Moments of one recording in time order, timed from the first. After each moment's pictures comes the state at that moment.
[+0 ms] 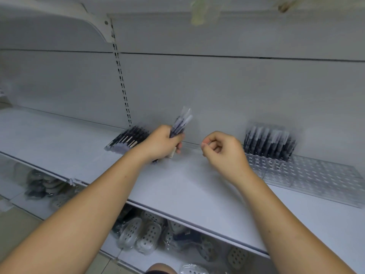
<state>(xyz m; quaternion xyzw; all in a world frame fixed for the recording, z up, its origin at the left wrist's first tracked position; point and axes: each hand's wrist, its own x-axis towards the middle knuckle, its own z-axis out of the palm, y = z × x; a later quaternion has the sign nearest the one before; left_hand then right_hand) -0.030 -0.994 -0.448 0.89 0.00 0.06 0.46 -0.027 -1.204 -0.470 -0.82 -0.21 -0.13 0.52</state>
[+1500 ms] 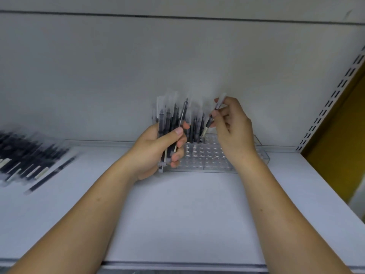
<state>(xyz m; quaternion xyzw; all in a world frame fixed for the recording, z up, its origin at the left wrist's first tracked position) 0.001 -1.212 -0.485 0.60 -0.25 -0.15 0.74 0.022 -1.427 -0.487 -0.79 -0.12 -0.34 0.49</state>
